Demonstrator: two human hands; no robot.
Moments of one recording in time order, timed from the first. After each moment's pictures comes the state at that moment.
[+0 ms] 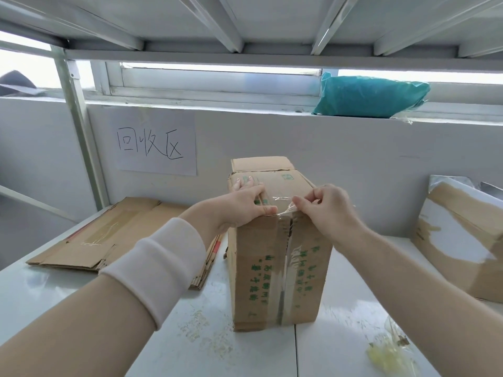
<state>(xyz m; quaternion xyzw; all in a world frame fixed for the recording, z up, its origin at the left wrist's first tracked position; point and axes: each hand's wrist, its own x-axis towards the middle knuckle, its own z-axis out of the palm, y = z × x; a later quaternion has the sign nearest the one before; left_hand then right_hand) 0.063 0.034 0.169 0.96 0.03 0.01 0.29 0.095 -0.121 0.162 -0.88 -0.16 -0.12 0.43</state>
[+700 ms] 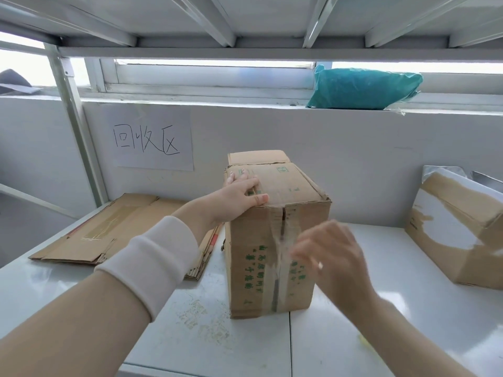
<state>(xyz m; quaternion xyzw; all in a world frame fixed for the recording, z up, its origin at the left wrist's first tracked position) 0.059 0.035 0.161 0.94 0.01 0.03 0.34 0.068 -0.164 0.083 -0.68 -0.48 -0.49 0.25</state>
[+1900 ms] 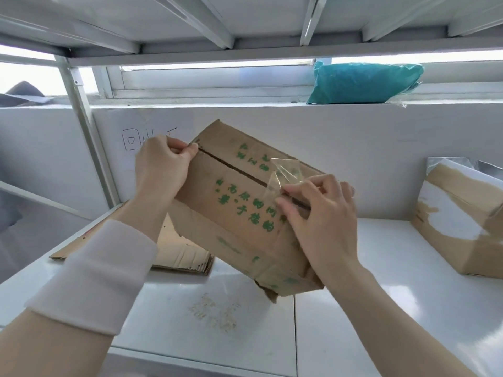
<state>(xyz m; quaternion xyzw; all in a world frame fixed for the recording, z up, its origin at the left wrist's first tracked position) 0.004 0.069 0.207 0.80 0.22 0.44 0.35 0.038 -0.134 0.135 -0.81 -0.23 -0.38 0.37</state>
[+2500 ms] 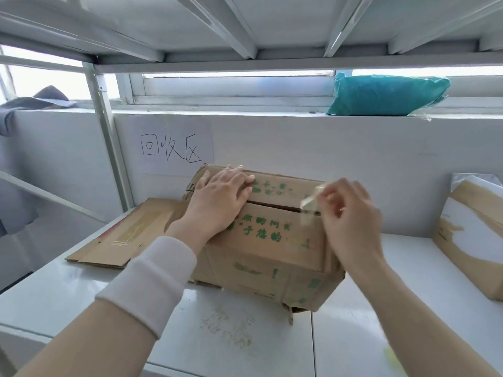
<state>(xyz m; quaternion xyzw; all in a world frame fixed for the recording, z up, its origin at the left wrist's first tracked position) 0.033 0.079 0.165 0.97 0.04 0.24 0.10 0.063 -0.123 0.148 -0.80 -0.22 -0.34 0.45</state>
